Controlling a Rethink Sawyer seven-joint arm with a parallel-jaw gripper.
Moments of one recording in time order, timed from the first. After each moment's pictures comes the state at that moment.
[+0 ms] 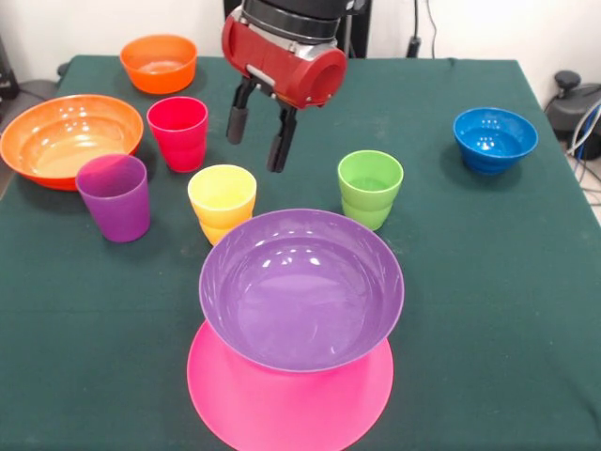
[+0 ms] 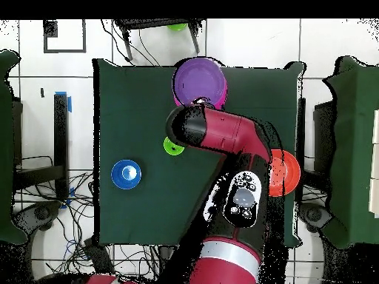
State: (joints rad) arm -0.07 -0.53 -0.29 1.38 0.07 0.47 2.32
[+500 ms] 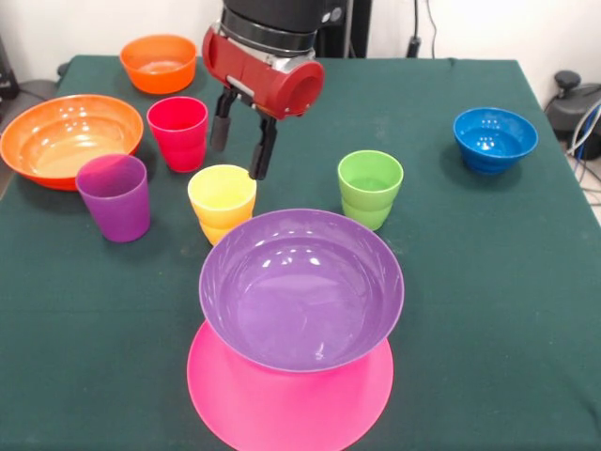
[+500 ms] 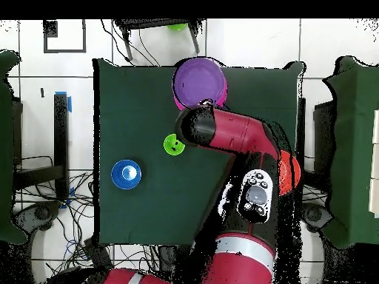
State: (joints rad) arm -0.13 -0.52 -0.24 1.38 0.02 0.47 2.32
